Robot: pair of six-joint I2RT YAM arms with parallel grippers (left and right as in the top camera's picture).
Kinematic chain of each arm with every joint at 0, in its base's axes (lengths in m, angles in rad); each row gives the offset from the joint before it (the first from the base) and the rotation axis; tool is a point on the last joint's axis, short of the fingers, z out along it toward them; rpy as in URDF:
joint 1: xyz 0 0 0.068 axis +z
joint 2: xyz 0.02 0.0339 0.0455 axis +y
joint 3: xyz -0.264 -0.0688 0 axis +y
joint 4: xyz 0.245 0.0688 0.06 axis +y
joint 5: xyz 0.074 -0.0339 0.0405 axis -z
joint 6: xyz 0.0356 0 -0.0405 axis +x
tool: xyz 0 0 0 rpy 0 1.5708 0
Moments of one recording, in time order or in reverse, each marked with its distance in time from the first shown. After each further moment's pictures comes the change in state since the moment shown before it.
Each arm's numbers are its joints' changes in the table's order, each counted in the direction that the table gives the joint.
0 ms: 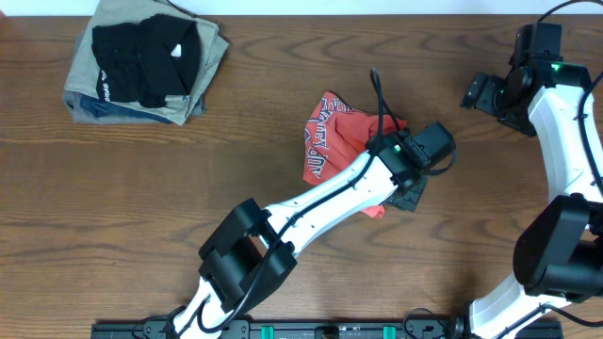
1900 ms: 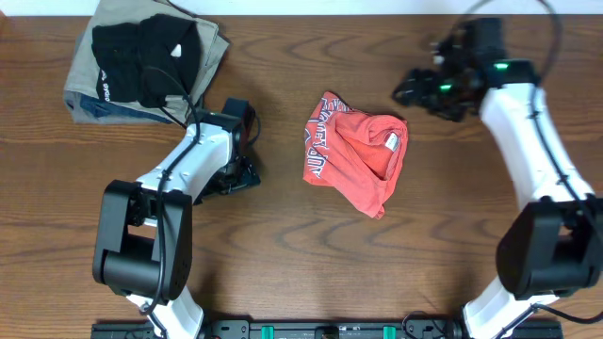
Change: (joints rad) left arm 0.728 -0.253 0.621 0.019 -0.217 -0.161; right arm 0.256 0.000 0.003 -0.080 -0.346 -0.018
